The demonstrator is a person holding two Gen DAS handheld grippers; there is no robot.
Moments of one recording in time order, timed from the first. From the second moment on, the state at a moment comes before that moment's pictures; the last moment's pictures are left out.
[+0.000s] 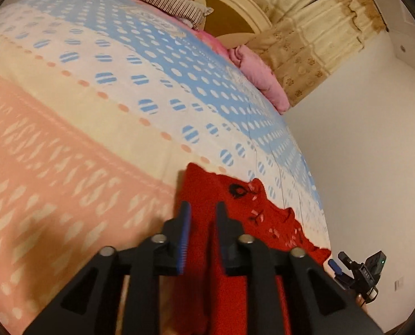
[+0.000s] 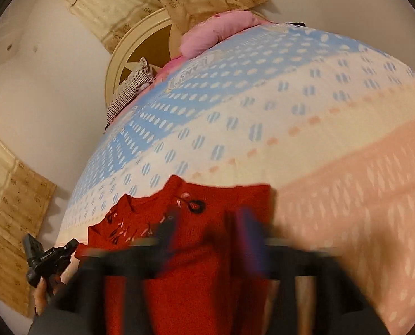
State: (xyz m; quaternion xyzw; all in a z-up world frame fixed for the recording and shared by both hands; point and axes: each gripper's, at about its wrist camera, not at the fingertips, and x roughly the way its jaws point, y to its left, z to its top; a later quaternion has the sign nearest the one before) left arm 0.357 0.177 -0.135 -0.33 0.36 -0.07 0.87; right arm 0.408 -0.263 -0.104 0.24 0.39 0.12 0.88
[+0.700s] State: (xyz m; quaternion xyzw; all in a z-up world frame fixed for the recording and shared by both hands) left arm 0.335 0.138 -0.116 -0.16 0.36 -0.04 0.92; right arm 0.440 -0.161 -0.082 0.14 0.40 0.17 0.89
